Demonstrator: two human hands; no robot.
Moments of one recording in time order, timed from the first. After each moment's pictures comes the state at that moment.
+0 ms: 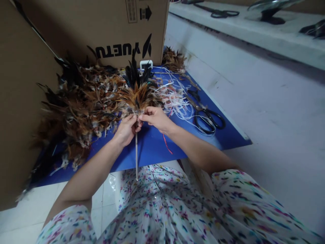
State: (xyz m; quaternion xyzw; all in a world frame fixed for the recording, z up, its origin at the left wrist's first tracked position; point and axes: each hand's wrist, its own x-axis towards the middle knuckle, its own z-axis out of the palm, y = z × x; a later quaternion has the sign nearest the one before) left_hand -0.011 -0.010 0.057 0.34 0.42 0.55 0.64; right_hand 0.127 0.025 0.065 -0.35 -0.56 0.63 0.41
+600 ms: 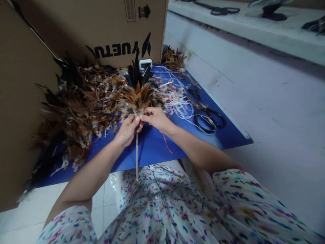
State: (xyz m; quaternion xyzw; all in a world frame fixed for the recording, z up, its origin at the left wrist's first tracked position) left_hand -0.010 -0.012 0.049 0.44 0.39 0.53 0.61; right_hand 0.126 0.029 0.055 -0.37 -0.58 0.58 0.43
